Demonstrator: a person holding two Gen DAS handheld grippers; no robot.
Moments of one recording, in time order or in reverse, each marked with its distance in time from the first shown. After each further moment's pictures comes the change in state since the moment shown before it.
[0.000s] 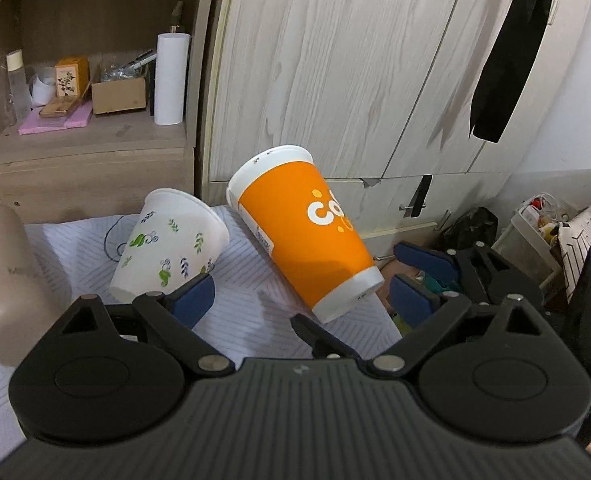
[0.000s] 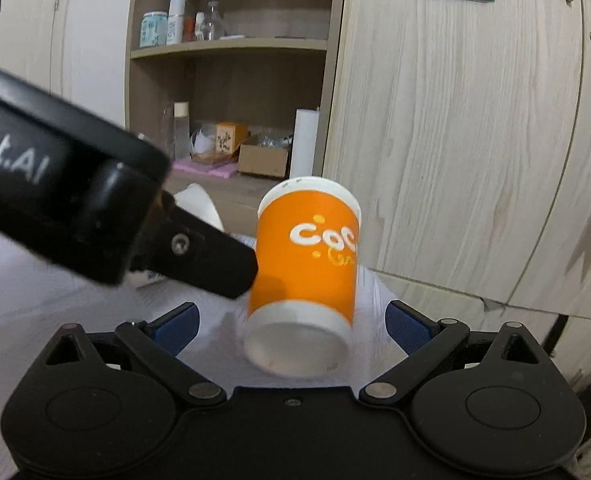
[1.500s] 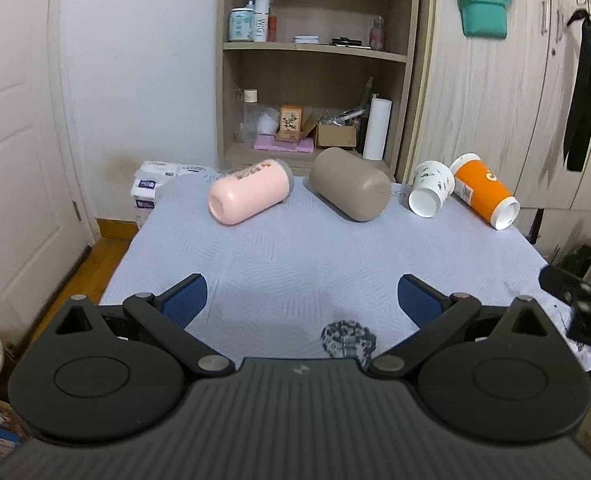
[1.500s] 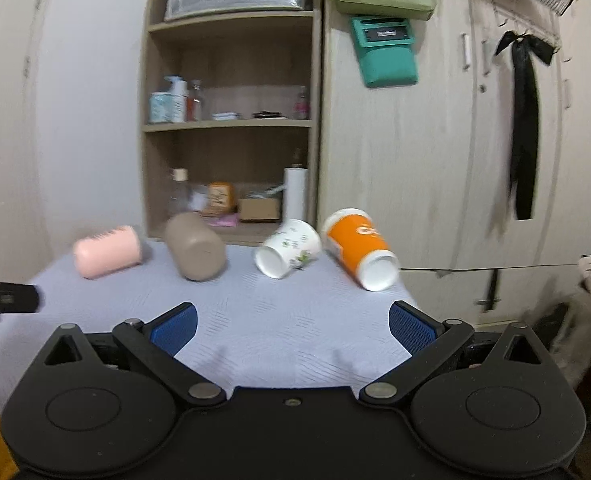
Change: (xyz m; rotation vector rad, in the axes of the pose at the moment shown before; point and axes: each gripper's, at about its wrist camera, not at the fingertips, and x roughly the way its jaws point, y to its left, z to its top) left arm -0.277 0.106 -0.189 -0.078 -0.254 0.410; right arm -0.197 0.189 -0.029 0.166 -0.112 -0.182
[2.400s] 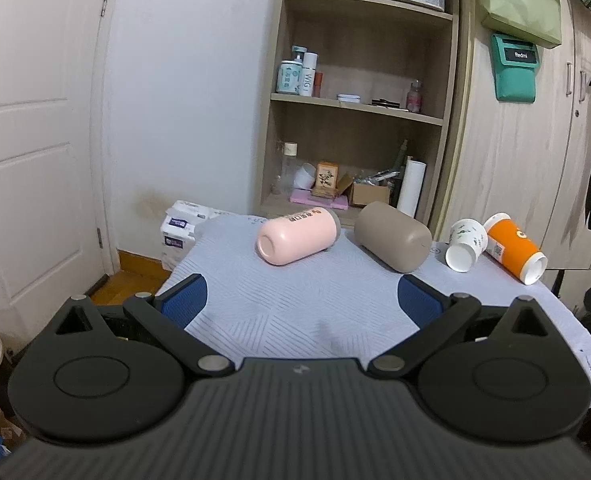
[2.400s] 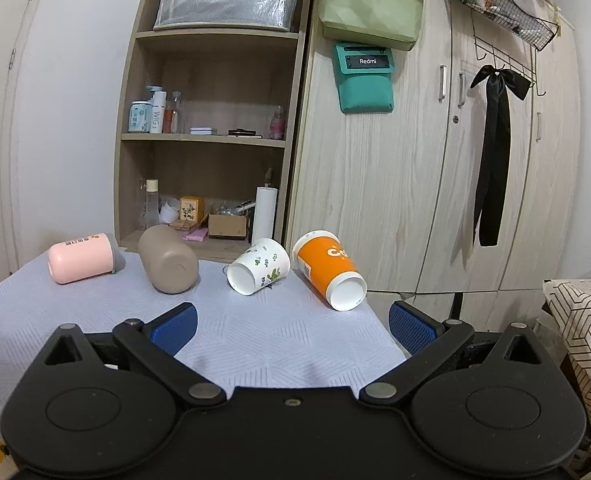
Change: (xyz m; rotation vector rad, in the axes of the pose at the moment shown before) left arm -0.011 0.043 -0.028 -0.096 -0.210 0.055; right arm -0.007 0.022 -0.006 -0.043 -0.071 -0.170
